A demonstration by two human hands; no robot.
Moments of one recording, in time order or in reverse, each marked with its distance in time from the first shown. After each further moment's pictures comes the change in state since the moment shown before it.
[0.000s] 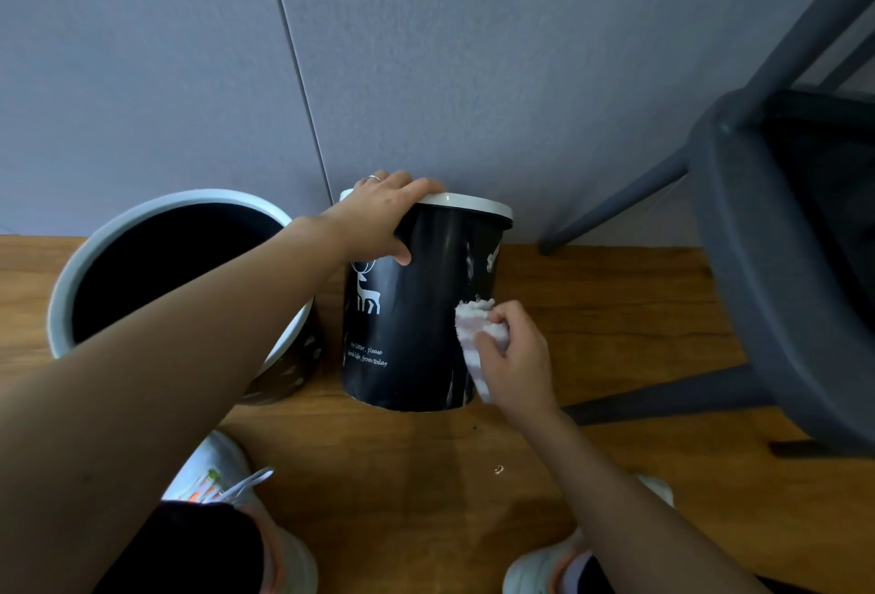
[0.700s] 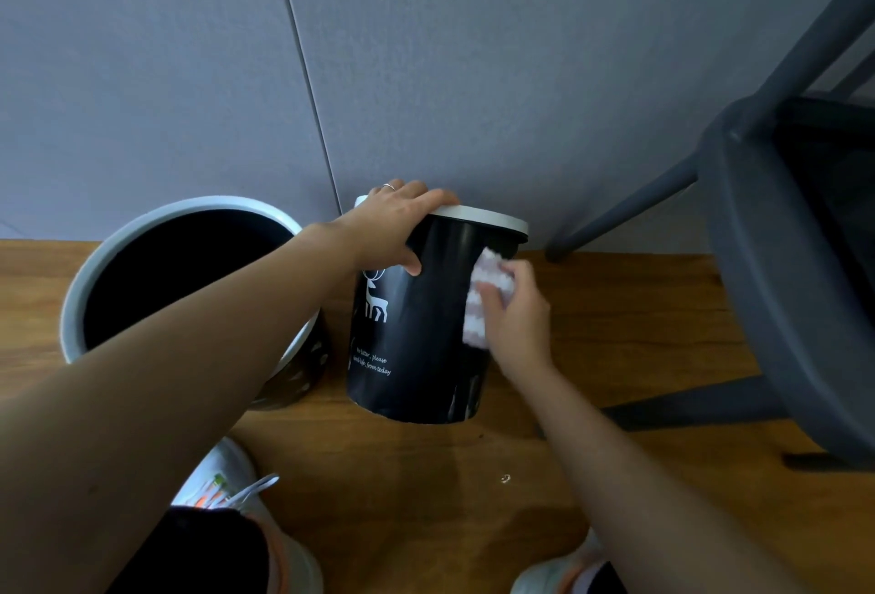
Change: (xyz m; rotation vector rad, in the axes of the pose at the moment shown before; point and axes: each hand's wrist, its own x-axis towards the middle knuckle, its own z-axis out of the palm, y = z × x) left_hand 0.001 0.004 -0.001 0.021 -0.031 0.022; right_hand 0.046 -0.033 0.004 0.082 0.078 0.119
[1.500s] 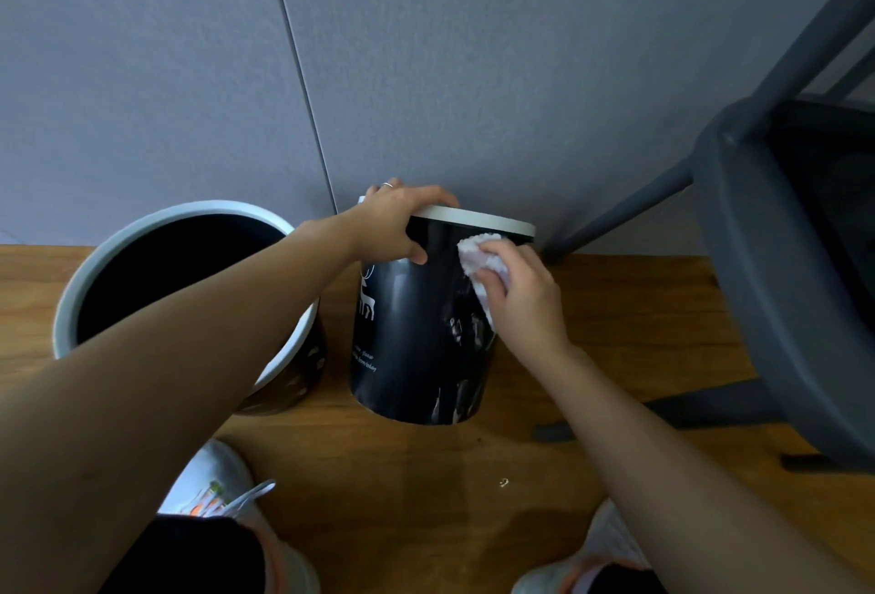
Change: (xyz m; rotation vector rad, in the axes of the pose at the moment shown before) left_hand 0.004 0.004 -0.012 -0.230 -0.010 -0.050; right_hand 0.023 -0.008 -0.019 -0.318 -0.013 -0.416
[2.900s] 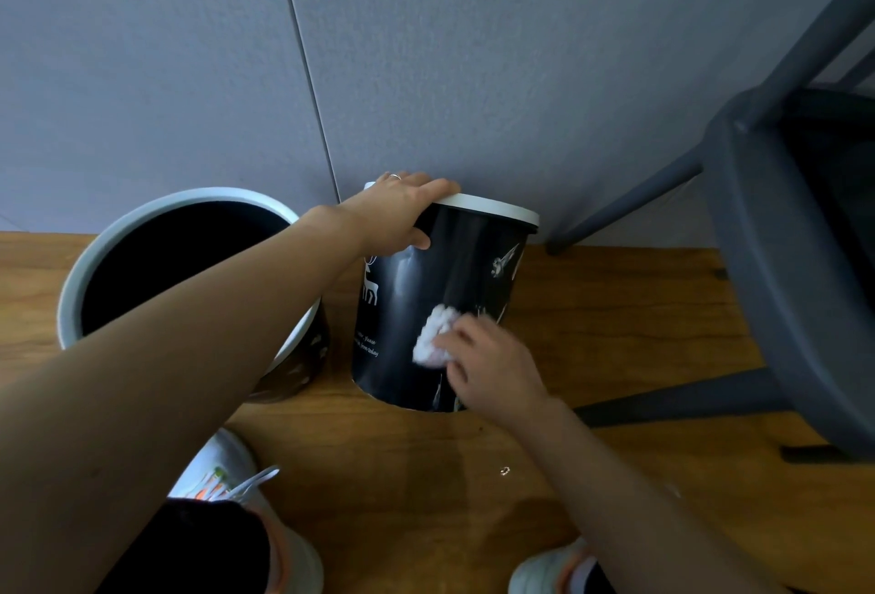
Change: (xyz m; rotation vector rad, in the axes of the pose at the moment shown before) left_hand 0.004 -0.008 0.010 0.217 0.009 0.073; right_hand -0.071 -0.003 0.026 -0.359 -0.376 -0.324
